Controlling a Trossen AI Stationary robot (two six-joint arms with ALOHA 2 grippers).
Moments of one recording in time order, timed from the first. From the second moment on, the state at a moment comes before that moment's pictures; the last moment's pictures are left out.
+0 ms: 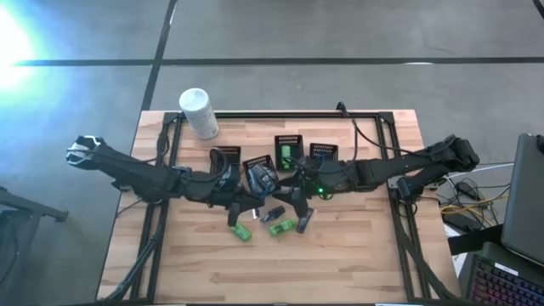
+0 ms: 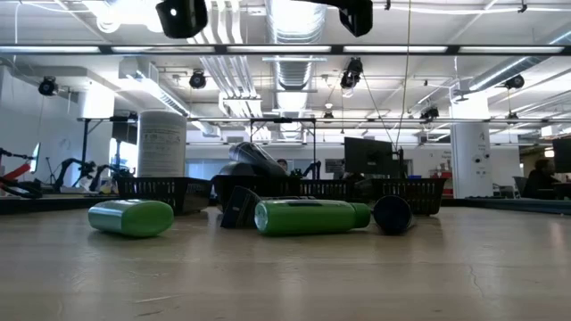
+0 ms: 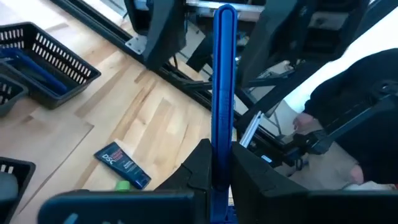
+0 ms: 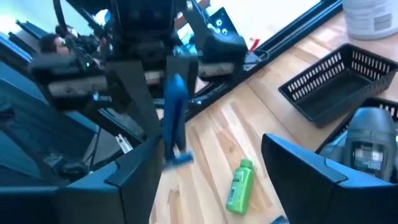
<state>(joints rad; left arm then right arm) -0.30 1.18 0.90 0.08 -0.20 -0.75 0.19 1.46 1.16 -0.01 0.19 0.75</state>
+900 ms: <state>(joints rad) -0.20 1.28 0.90 0.27 -0.07 -0.73 0.19 1.46 1.16 0.00 0.18 0.76</state>
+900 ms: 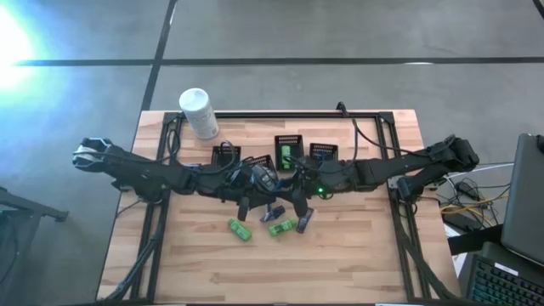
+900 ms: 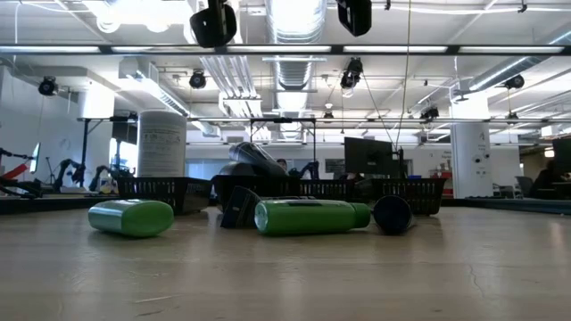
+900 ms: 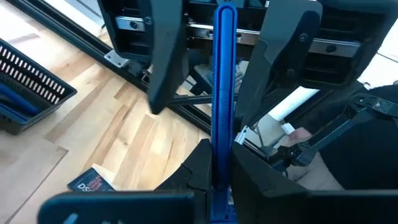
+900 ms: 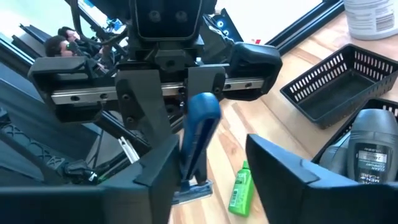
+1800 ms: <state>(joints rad) -0.20 1.28 0.90 0.20 -0.16 -0.77 0.18 1.46 1.15 -0.18 0.28 0.85</state>
